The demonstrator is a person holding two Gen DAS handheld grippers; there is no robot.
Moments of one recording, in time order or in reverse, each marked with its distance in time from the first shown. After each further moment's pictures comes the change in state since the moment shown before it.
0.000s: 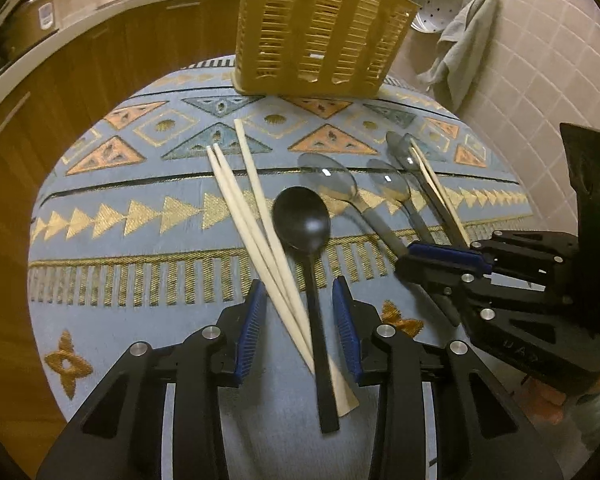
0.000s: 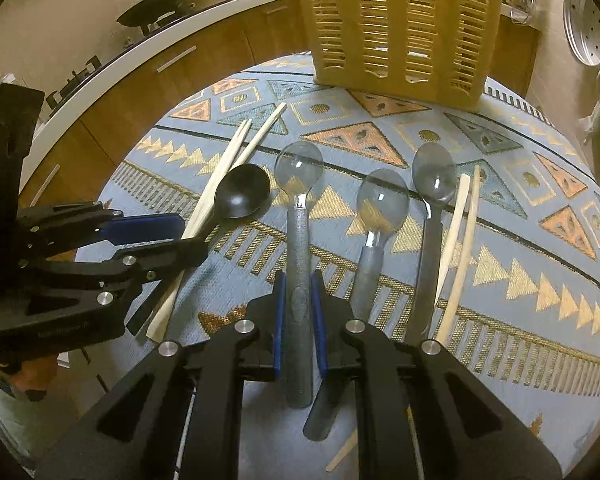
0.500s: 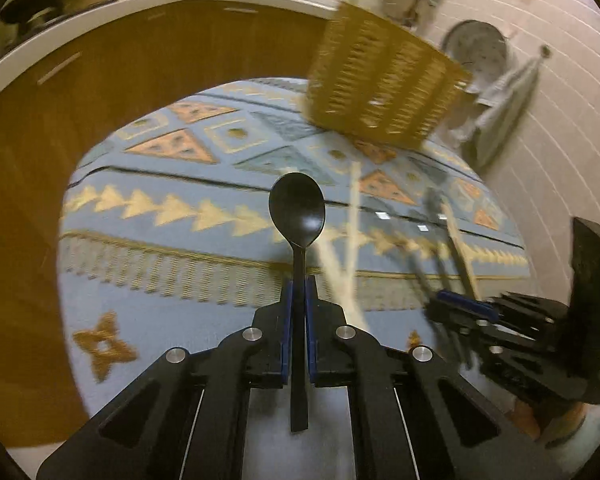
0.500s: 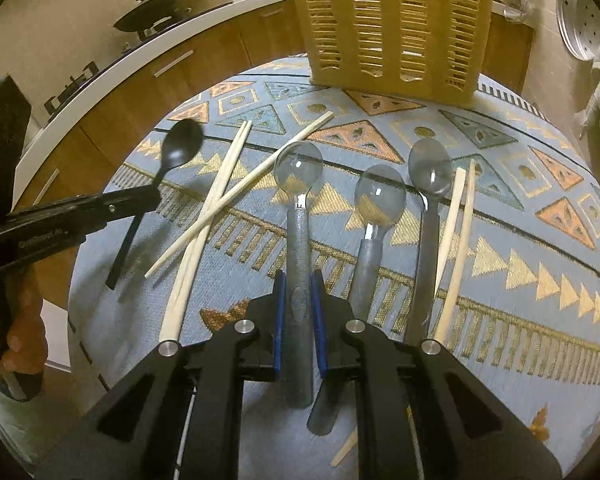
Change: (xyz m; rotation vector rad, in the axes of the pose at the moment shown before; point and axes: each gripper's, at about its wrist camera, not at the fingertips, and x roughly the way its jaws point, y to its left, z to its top) left arm -0.022 0.050 -0.010 -0.216 -0.092 0.014; right arm -0.004 0.002 -0.007 0.033 -0.008 -0.012
